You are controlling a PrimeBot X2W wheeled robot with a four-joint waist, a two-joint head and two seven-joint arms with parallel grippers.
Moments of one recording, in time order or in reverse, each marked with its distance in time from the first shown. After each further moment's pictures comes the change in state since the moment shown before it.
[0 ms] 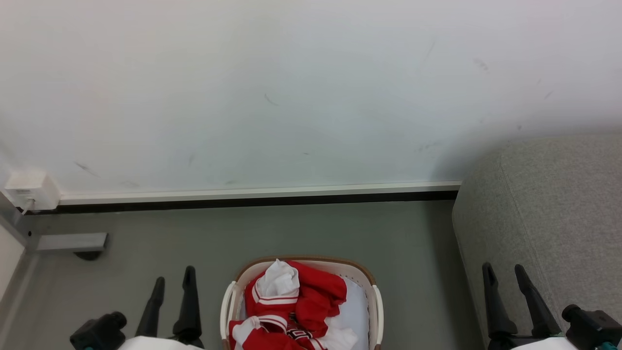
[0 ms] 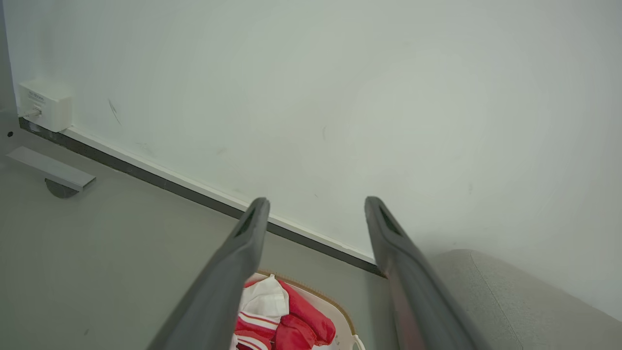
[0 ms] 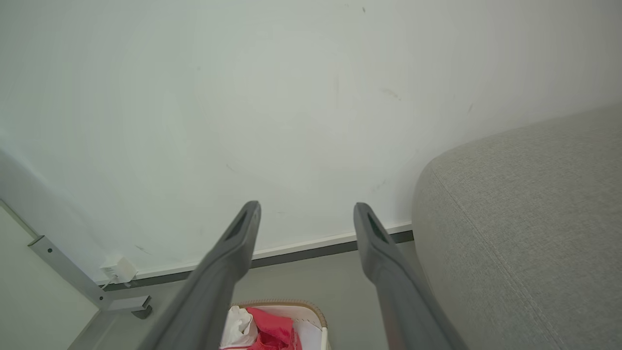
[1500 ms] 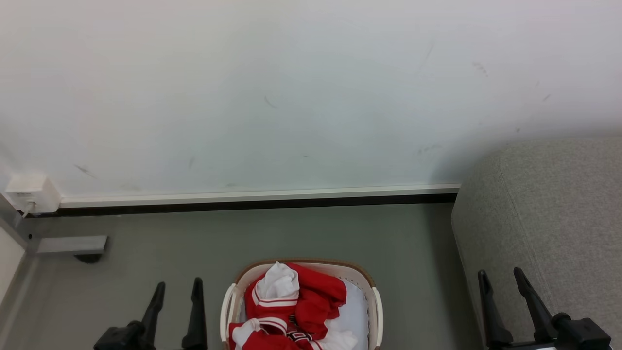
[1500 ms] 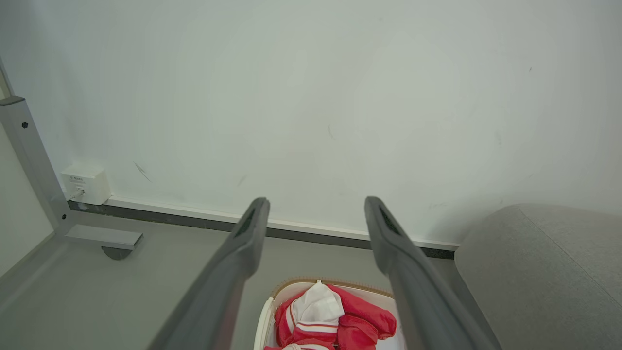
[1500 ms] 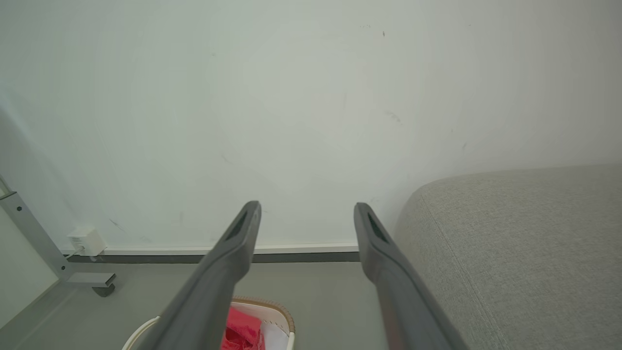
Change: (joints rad) left arm 0.026 0.003 -0.007 0.030 0.313 0.001 -0.085; right arm 0.005 -0.005 -0.001 0.037 -0.189 0.000 -0.084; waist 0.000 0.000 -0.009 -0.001
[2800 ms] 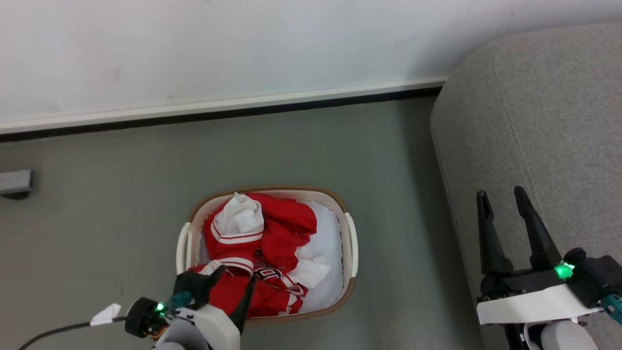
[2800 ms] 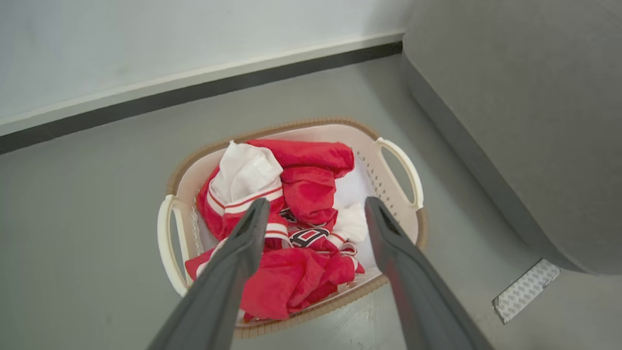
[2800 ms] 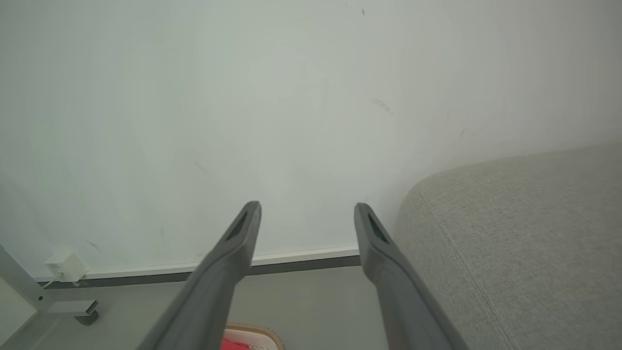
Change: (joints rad) left arm -0.313 0.101 -0.264 0.401 0.086 -0.107 0.117; right arm -0.175 -0.002 0.040 -0.116 0.077 0.000 0.000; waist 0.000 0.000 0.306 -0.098
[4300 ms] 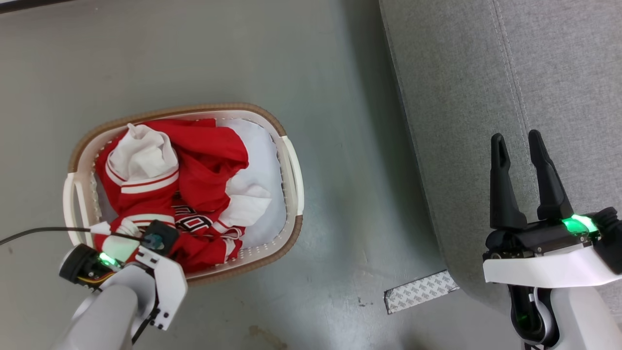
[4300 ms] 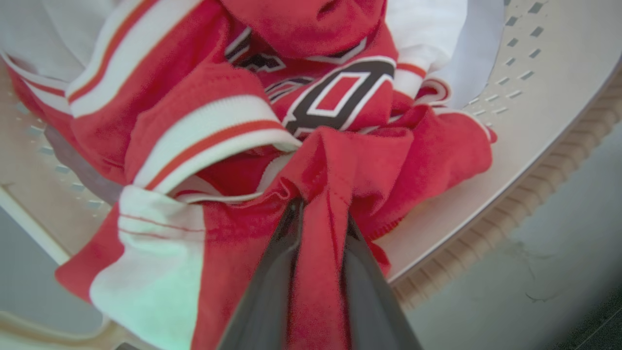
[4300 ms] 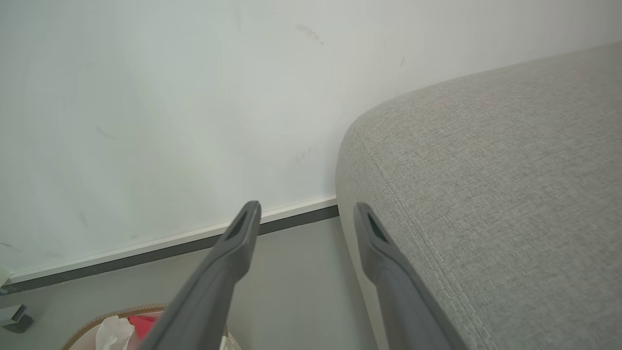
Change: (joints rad) left arm -0.305 0.218 -0.232 0.272 0.038 0.035 0.229; right arm -0.124 0.000 0.024 -0.092 0.128 0.000 -0.001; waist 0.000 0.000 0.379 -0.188
